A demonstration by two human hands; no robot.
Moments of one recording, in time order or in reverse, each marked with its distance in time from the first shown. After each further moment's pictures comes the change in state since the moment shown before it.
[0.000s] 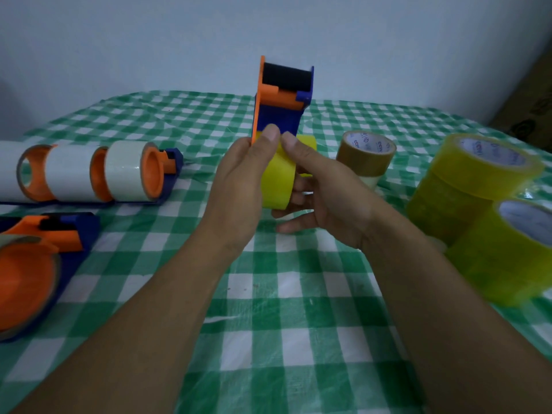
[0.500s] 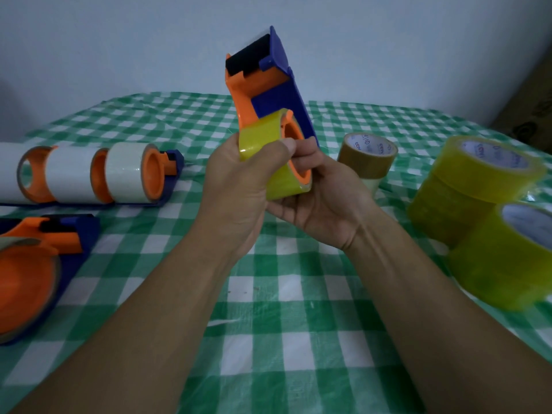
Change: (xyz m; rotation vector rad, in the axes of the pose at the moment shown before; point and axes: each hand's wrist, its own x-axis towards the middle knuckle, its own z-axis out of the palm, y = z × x) left_hand 0.007 0.000 0.005 -0.257 0.029 0.008; right_hand 0.020 0.009 0.005 0.635 -0.033 0.038
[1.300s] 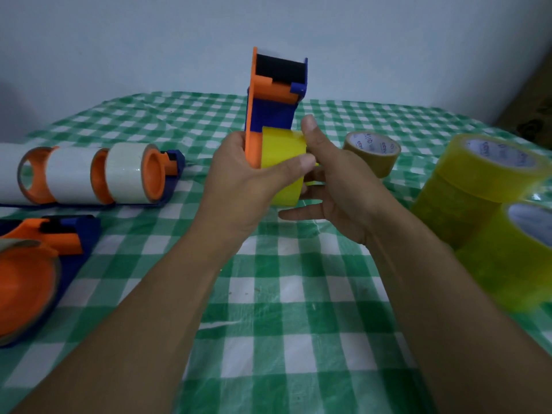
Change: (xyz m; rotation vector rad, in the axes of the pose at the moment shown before) left_hand 0.003 0.002 -0.009 0.372 -0.035 0.056; right_hand -0.023 -0.019 0.011 -0.553 0.189 -0.131
